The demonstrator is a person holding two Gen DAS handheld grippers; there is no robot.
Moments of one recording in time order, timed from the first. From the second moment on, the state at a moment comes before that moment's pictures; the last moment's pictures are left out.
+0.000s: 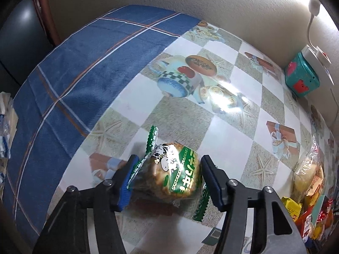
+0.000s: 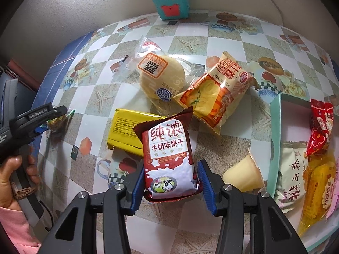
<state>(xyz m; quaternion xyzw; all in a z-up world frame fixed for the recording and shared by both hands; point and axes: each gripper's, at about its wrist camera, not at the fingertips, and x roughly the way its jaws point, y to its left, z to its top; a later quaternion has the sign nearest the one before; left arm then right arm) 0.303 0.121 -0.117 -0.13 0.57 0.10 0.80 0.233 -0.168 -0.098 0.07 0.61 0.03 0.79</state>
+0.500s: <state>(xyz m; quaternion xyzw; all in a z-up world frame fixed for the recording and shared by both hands) 0.263 0.100 -0.068 -0.16 0.56 0.09 0.81 0.202 -0.184 -0.074 0.11 0.60 0.04 0.79</state>
